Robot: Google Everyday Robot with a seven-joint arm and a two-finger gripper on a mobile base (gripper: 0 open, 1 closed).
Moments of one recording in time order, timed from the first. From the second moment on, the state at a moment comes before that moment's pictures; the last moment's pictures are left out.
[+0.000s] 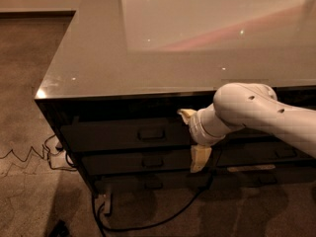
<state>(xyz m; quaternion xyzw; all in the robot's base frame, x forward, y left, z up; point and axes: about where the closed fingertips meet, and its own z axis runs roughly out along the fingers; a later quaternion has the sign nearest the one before) 0.524 -0.100 0.684 -0.75 0.61 0.01 0.24</state>
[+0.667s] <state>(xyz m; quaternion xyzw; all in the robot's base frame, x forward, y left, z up) 0.537 -0.093 0.638 -0.75 0.62 0.03 0.23</state>
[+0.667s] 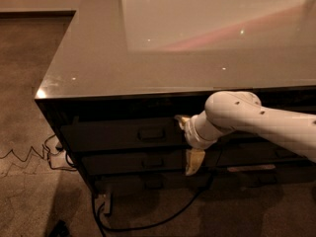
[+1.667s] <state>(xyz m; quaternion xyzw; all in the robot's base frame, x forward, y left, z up) 0.550 -0.085 0.617 -0.75 0.62 0.03 0.21</state>
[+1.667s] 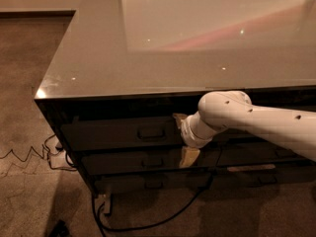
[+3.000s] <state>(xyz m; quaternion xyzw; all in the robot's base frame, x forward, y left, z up) 0.543 -0.097 0.636 -0.75 0.63 0.01 0.20</state>
